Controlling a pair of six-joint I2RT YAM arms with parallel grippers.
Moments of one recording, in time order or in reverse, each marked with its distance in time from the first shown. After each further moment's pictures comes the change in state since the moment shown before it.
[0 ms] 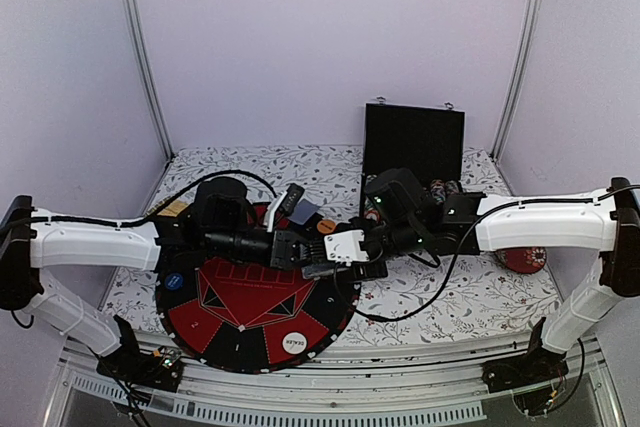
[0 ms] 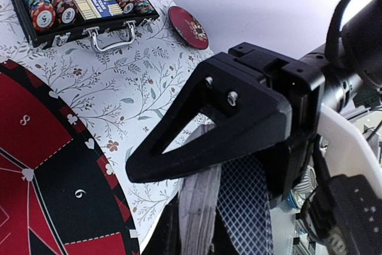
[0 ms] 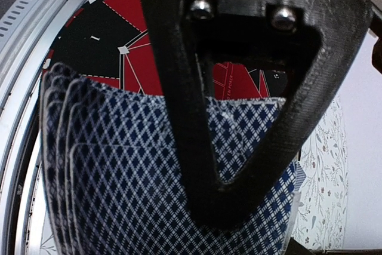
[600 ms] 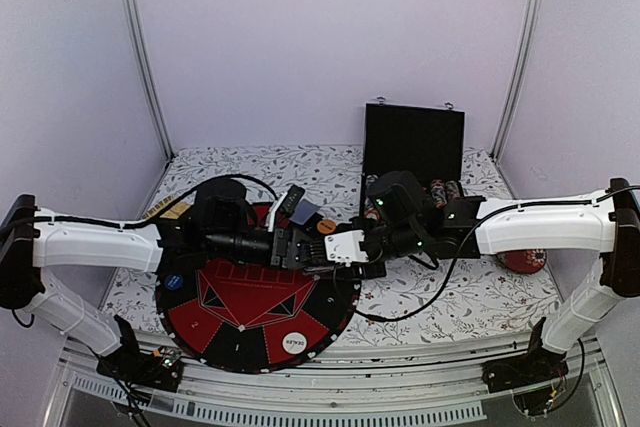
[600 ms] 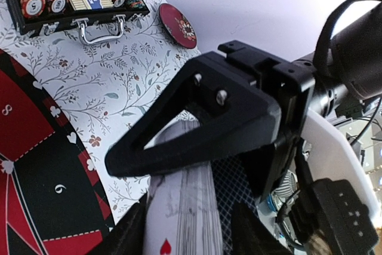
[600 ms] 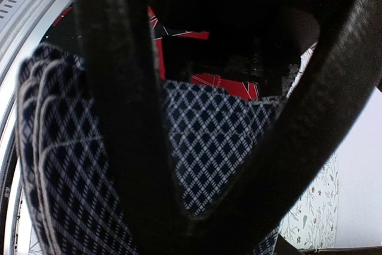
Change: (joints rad) left arm 0.000 0.013 -0.017 0.065 0.035 -0.087; right arm 0.000 -0.003 -0.033 0.060 0.018 0.003
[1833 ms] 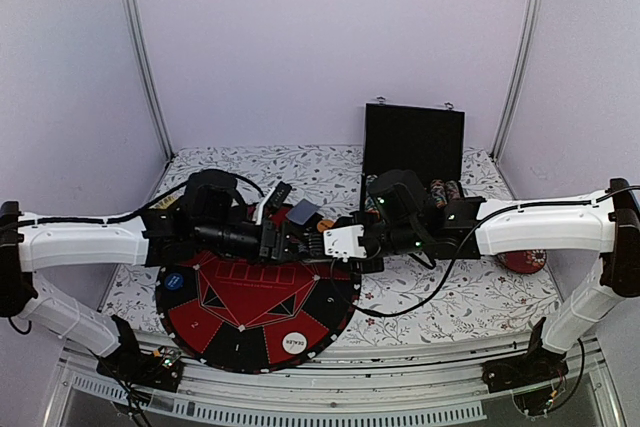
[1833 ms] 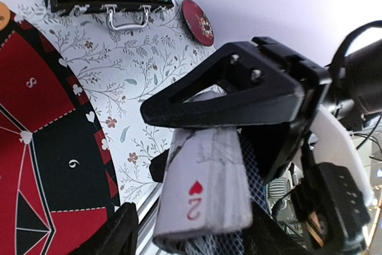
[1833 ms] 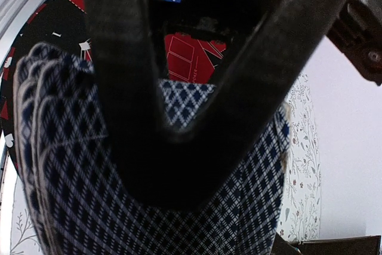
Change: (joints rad) left arm 0.058 -0.077 0.029 -0.195 0.007 -0.036; right arm 0.000 -0.001 -0.007 0.060 0.076 -0.009
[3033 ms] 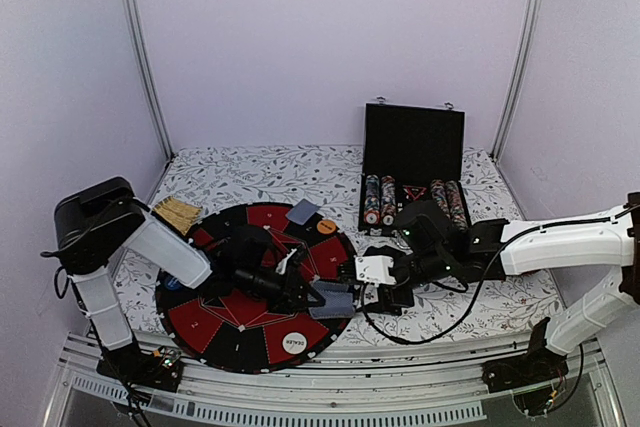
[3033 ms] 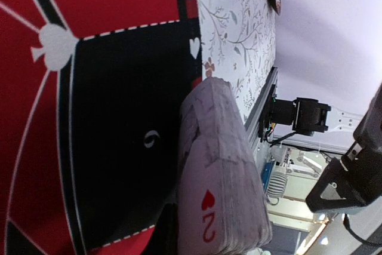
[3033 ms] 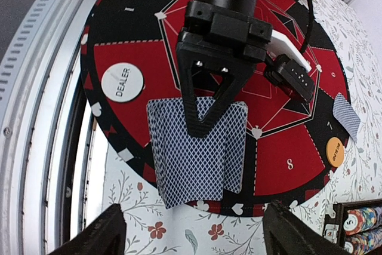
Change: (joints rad) left arm 0.005 0.494 -0.153 0.467 0.142 -0.227; right arm -0.001 -0.154 -0.234 -0.077 -0.140 0.223
